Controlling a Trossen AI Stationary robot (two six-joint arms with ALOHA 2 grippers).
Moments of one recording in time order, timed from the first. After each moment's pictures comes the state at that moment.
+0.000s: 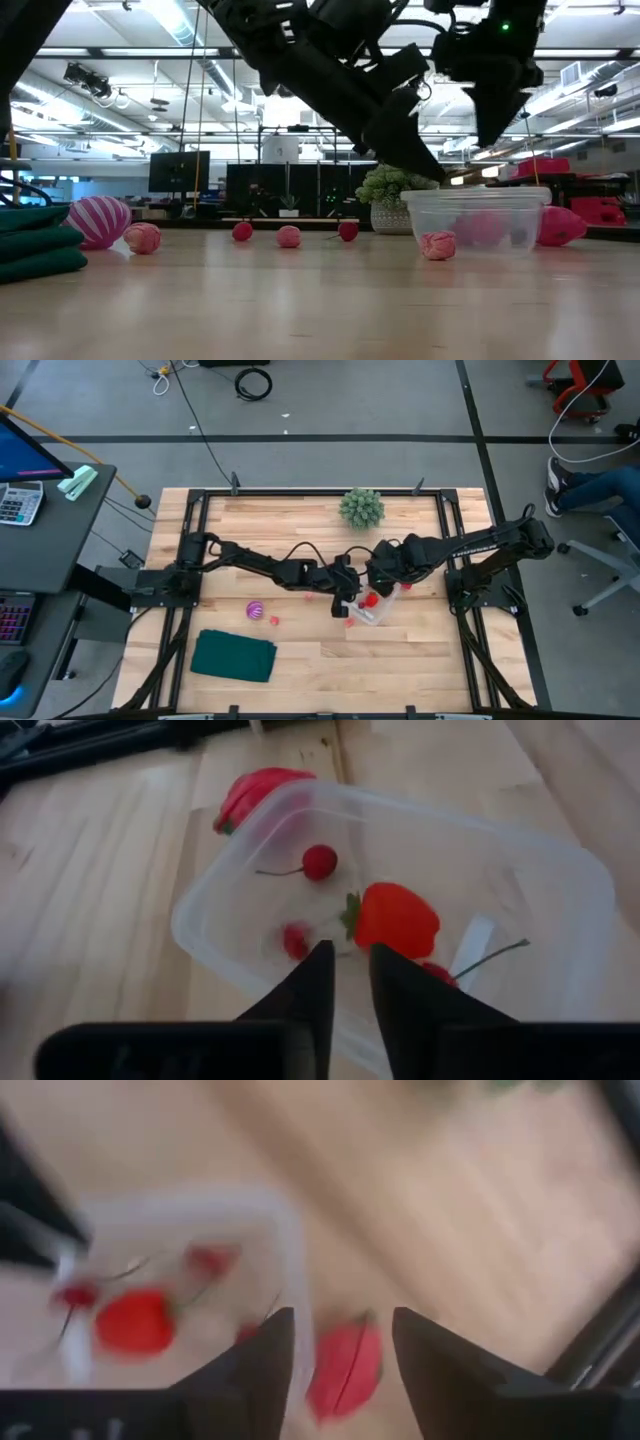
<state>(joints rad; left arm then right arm) -0.07 2.09 1.36 0.15 -0.13 0.15 0.10 1.48 1.14 -1.19 0.39 0.80</state>
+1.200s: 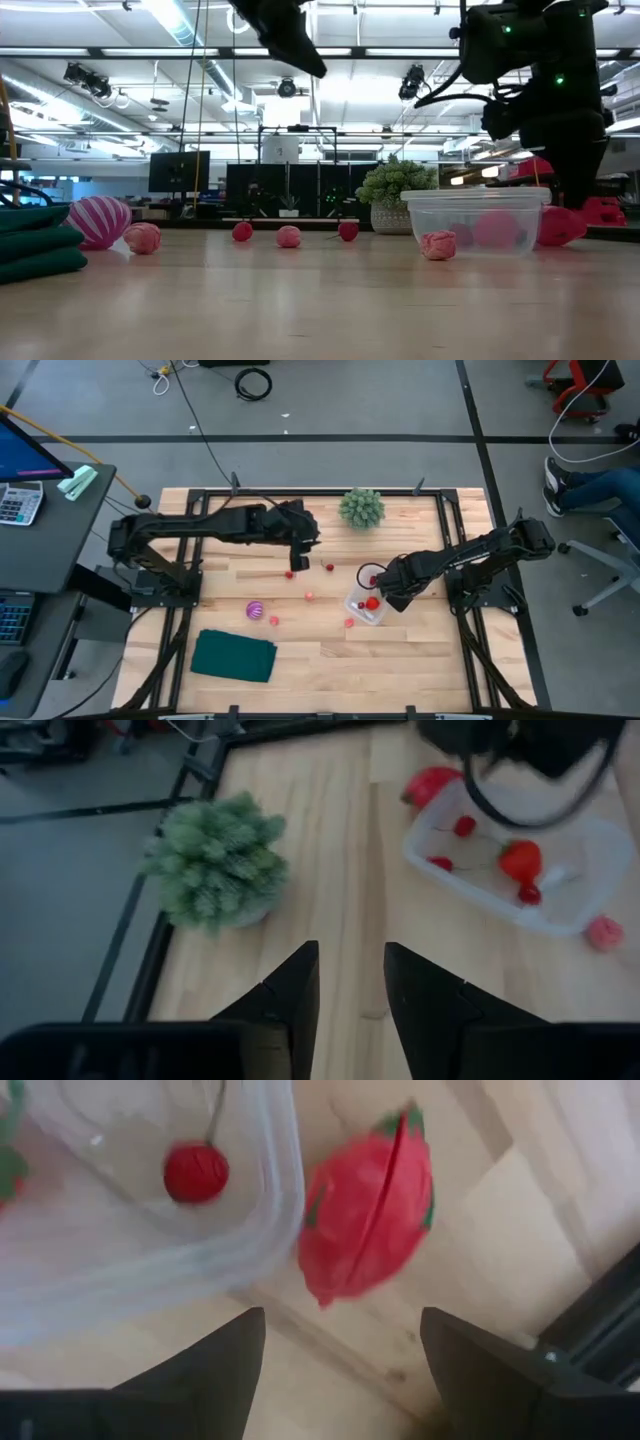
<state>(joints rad) 0.12 1.54 1.36 -0.49 -0.17 0.19 0.13 1.48 0.87 -1.13 0.14 0.94</state>
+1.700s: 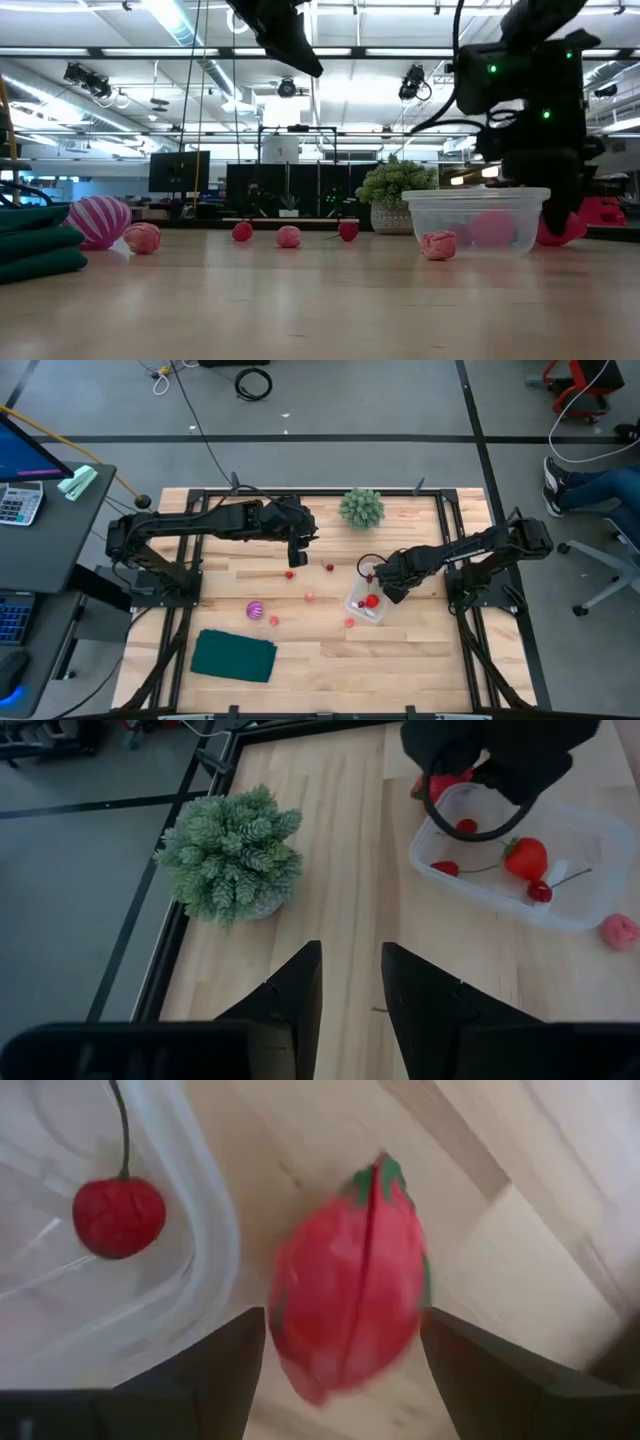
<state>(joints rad) 0.14 1.52 1.36 -0.51 -0.17 0.19 0.02 1.49 0.75 -0.96 0.19 0.91</state>
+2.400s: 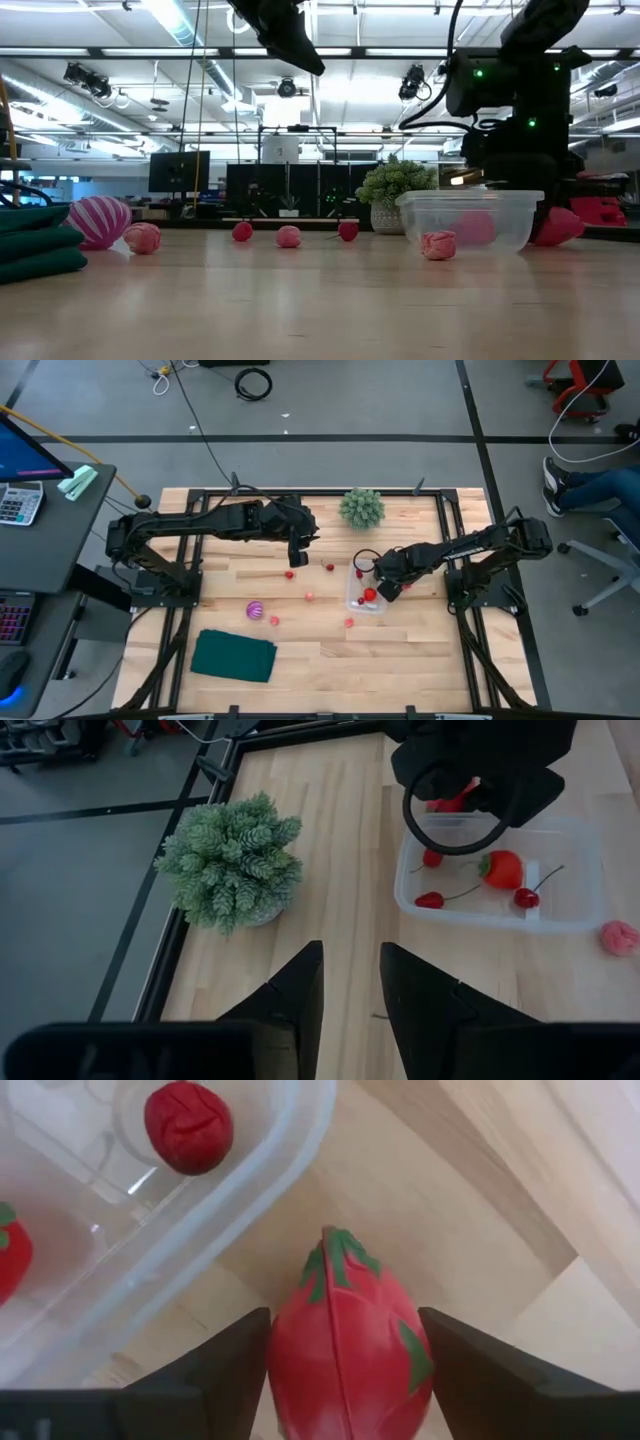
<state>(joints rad) 0.14 1.52 1.36 -0.49 -0.17 0.20 -0.03 1.49 0.71 -0.78 0.16 0.81</state>
